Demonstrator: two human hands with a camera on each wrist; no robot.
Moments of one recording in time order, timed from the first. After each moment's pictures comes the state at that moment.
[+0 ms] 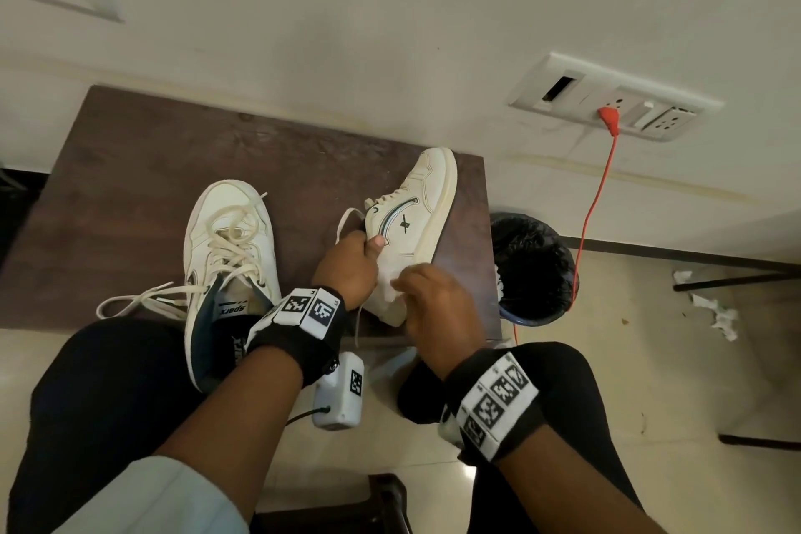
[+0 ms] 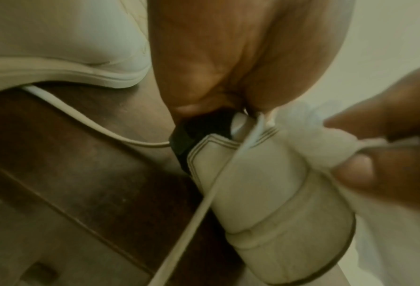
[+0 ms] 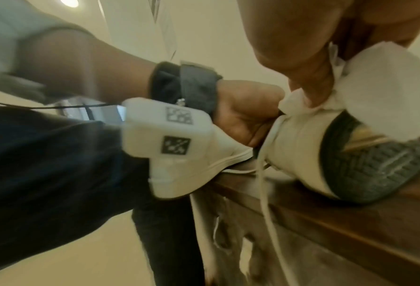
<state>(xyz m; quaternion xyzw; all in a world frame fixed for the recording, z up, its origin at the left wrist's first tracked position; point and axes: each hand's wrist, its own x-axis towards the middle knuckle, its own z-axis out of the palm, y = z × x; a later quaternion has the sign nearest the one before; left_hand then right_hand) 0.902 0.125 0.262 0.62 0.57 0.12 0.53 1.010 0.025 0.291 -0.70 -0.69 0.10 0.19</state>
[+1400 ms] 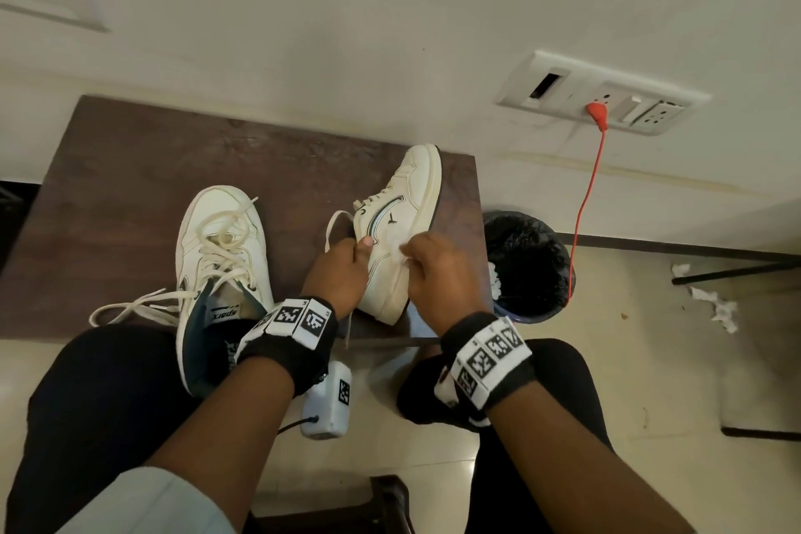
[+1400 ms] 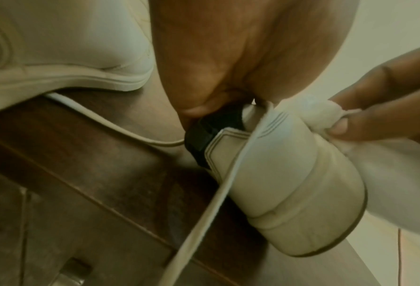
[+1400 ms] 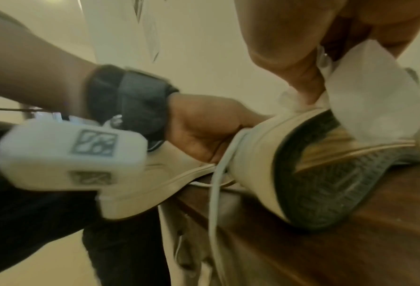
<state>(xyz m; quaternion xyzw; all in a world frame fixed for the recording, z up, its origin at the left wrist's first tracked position) 0.901 0.119 0.261 0.63 0.57 0.11 0.51 1.028 0.058 0.303 -0.73 -0.65 0.07 0.20</state>
